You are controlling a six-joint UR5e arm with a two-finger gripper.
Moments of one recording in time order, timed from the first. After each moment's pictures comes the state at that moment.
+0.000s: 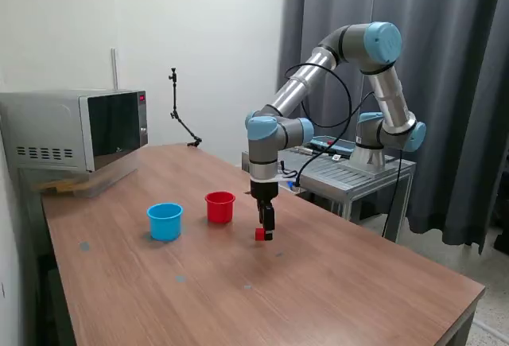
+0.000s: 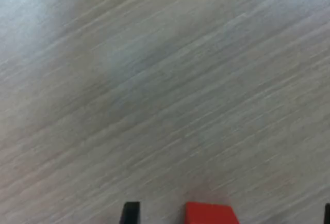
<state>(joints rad) -0.09 -0.83 1.54 -2.20 -1.53 -2.64</state>
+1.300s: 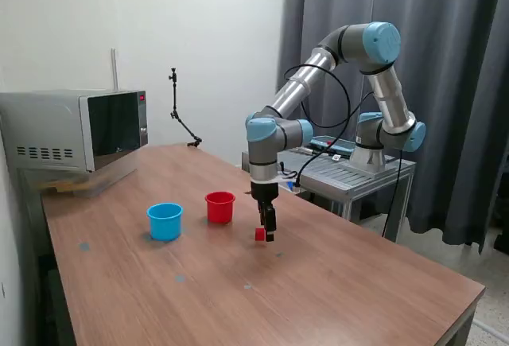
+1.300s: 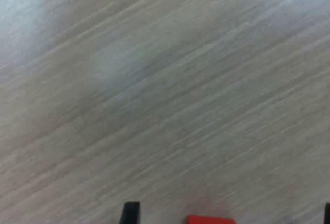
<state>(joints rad) -0.10 -0.83 1.55 -2.21 -1.51 -2.66</state>
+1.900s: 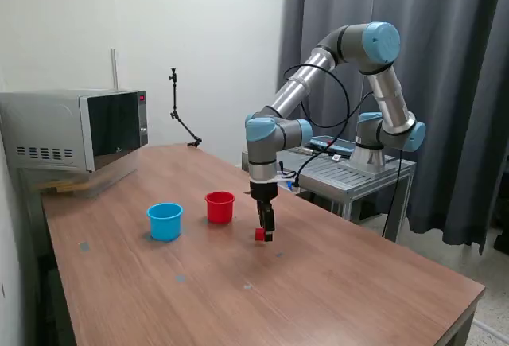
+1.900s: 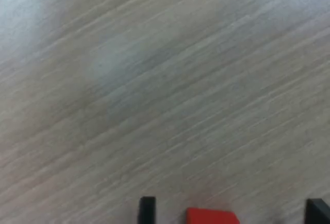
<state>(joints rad) -0.10 -0.83 1.55 -2.21 -1.51 -2.66</state>
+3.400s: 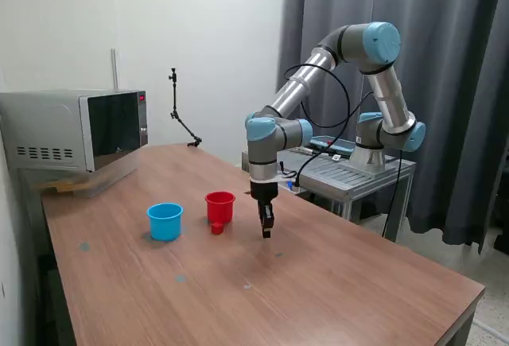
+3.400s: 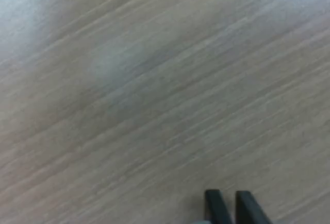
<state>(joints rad) -0.10 -0.83 1.55 -2.21 -1.51 -2.66</state>
